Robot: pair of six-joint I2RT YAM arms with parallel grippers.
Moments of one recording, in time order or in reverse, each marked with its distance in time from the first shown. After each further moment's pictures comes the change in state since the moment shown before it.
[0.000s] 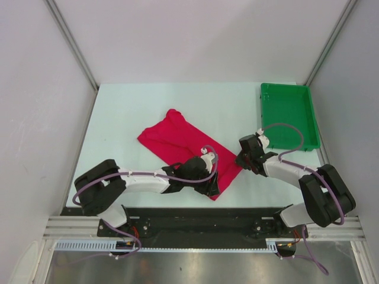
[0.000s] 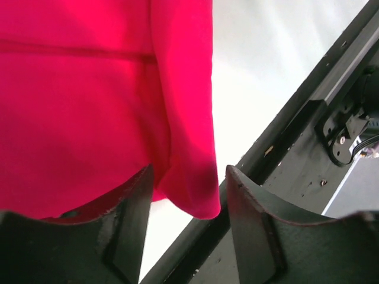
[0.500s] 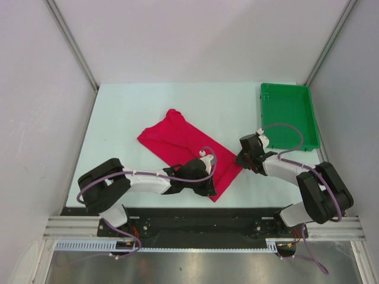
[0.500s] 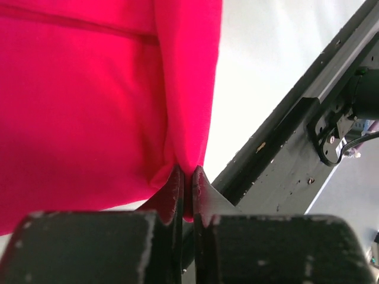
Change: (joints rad) left arm -0.005 0.034 -0.022 0.034 0.048 -0.098; right arm -0.020 0.024 0.000 0.028 -0.021 -0.004
